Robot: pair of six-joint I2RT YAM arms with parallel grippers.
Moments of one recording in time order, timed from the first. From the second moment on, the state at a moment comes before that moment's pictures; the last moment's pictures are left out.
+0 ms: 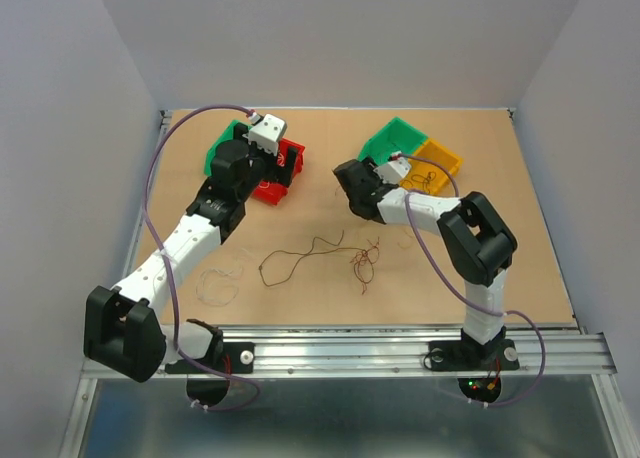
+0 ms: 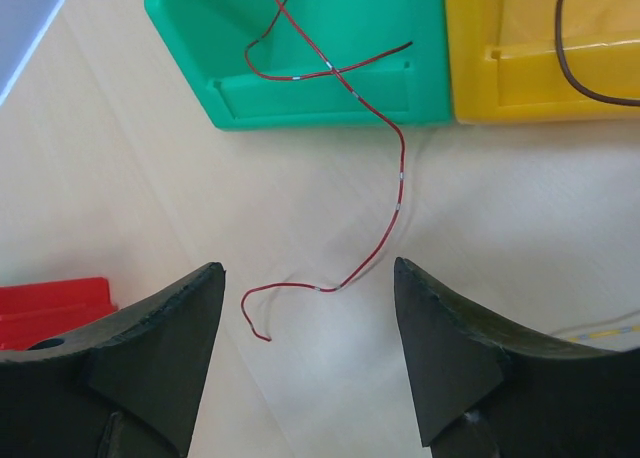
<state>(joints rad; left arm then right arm) -0.41 1.25 0.97 0.10 0.01 0.13 0.67 1.96 1.29 -0.11 0.81 1.23</state>
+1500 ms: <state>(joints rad) -0.41 1.29 0.96 0.11 0.03 0.13 0.63 2.09 1.46 -0.39 0.81 1.54</state>
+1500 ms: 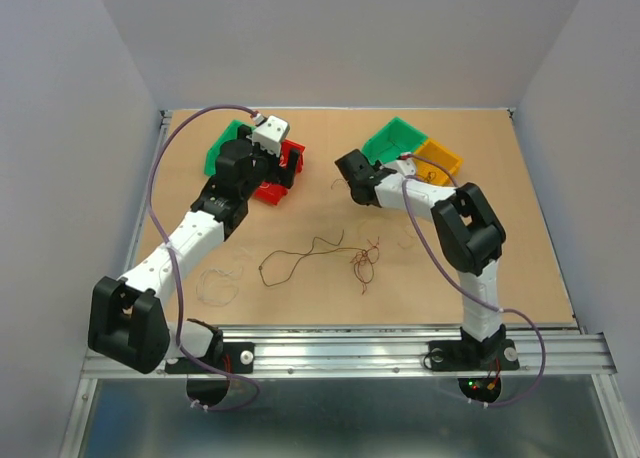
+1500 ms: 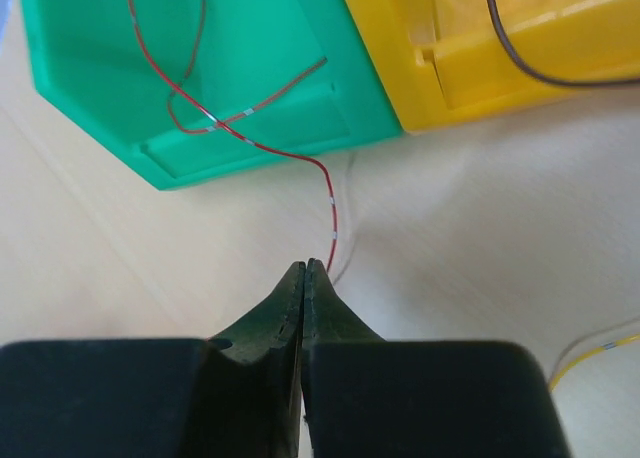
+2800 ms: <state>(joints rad) -0.40 1.33 0.96 0.11 0.04 0.13 0.57 2.10 1.55 -0.41 0.64 1.51</state>
